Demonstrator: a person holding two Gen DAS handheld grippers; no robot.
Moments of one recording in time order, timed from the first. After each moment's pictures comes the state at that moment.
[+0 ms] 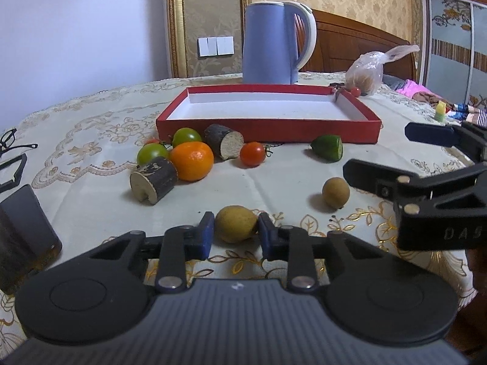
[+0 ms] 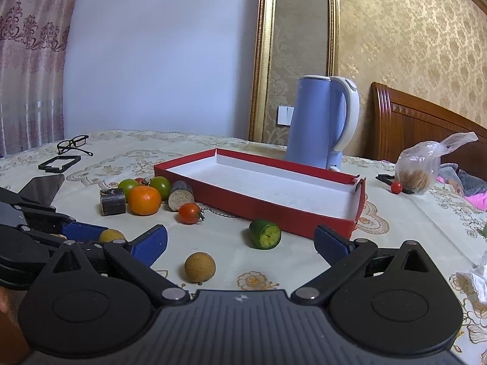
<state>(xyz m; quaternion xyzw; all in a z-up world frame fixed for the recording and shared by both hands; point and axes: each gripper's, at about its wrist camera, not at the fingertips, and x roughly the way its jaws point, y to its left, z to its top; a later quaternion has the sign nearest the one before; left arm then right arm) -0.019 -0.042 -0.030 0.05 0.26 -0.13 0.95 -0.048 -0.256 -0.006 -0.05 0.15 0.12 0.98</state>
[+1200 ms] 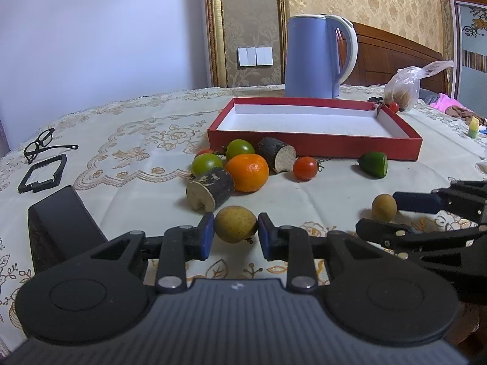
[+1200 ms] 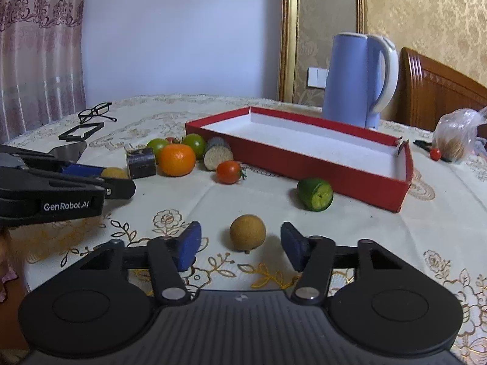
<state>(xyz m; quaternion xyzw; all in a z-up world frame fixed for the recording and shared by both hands) -0.017 -0.018 -0.023 0.05 0.24 -0.06 0.97 -0.031 -0.233 -0.031 -0.05 0.23 0.17 0.96</state>
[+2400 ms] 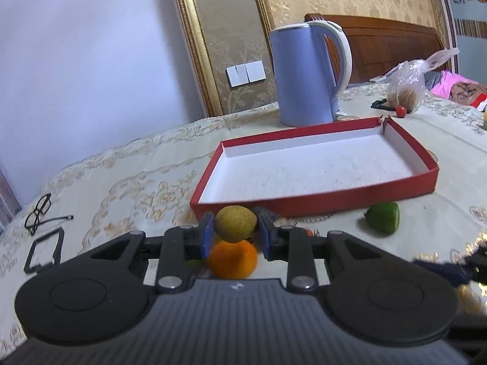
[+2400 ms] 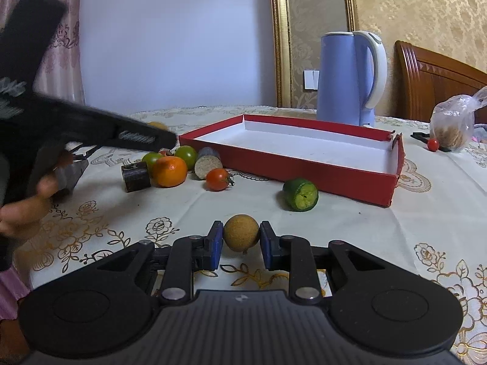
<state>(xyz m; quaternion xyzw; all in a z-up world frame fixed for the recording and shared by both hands) 0.047 -0.076 0.019 0.14 0.22 -0.05 0.96 -0.036 -0.259 -0.029 0.00 0.22 0.18 0.96</state>
